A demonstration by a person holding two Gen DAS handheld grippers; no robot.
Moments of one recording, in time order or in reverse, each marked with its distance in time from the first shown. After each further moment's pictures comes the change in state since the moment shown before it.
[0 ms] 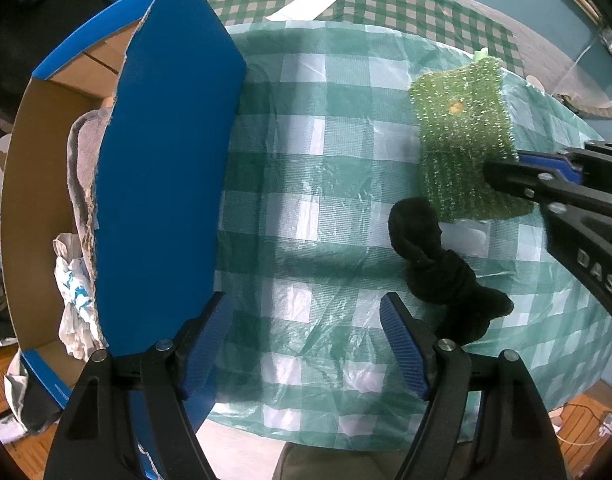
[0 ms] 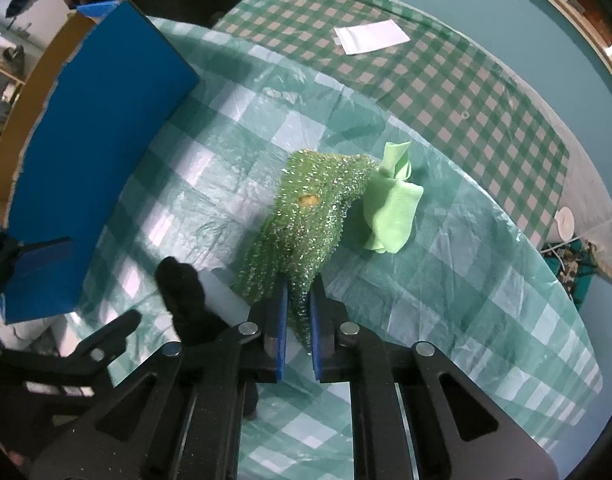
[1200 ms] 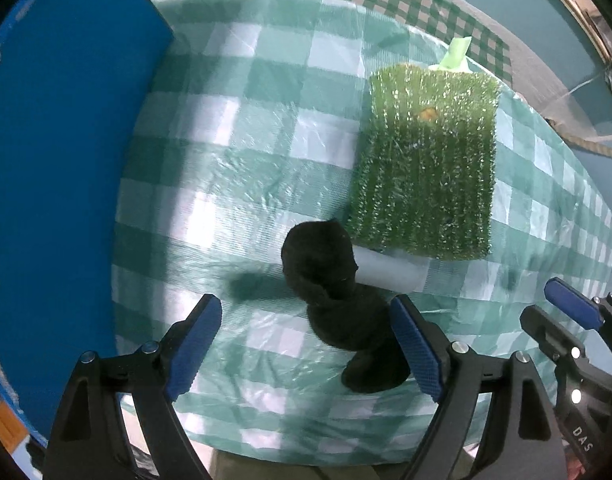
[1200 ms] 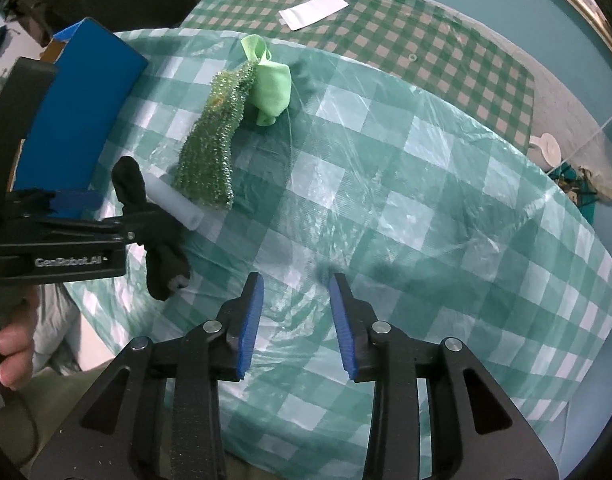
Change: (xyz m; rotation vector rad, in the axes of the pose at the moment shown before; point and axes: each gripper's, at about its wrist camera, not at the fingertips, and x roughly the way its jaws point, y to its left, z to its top) left arm 0.028 -0.035 0.021 -0.128 0.096 -0.178; right arm -0.023 -0.061 -0.081 0.183 0.024 0.024
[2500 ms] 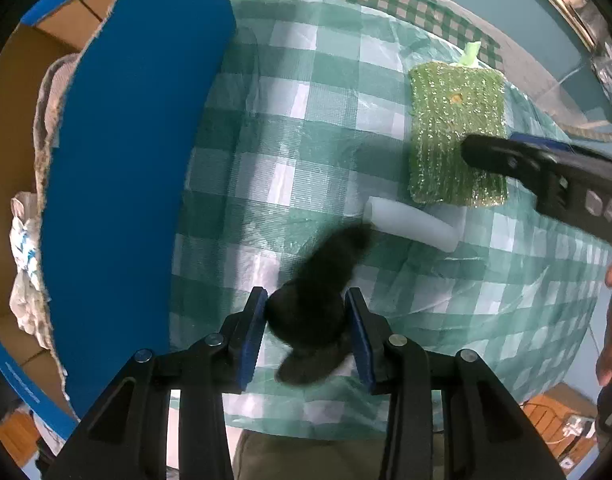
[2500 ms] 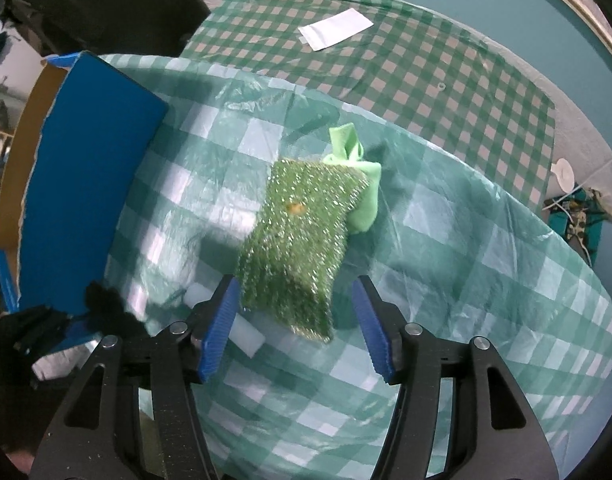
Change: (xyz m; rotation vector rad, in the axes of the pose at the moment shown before) left arm -0.026 0.046 -0.042 0.067 -0.053 0.014; right arm 0.024 0.063 0.082 0.006 -0.022 -0.015
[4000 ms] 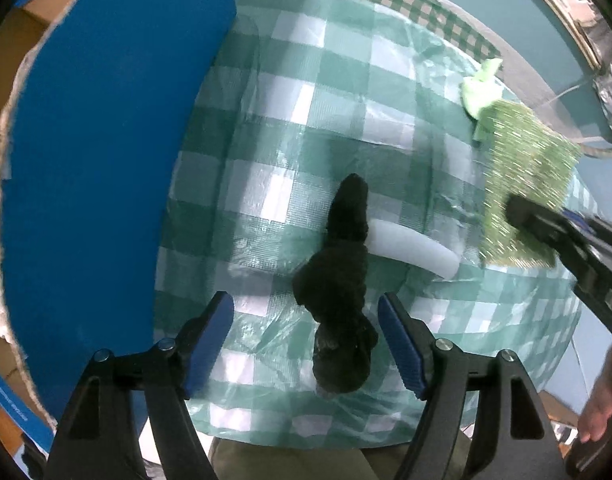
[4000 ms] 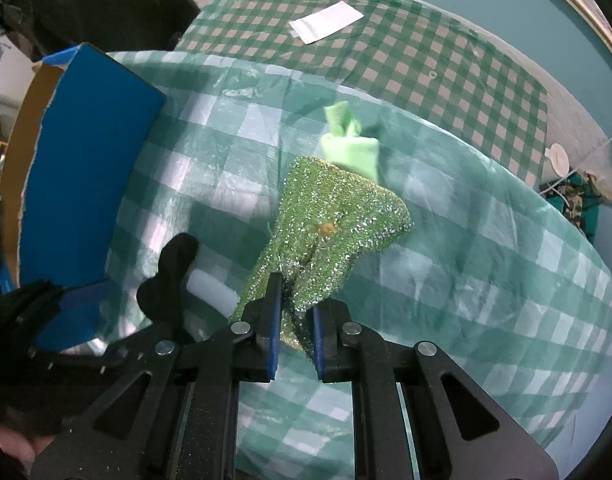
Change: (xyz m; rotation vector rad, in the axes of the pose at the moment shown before) left arm 0.015 0.027 0.018 -0.060 0.041 -0.077; right arm -0.013 -0.006 -0.019 0.045 0.005 0.018
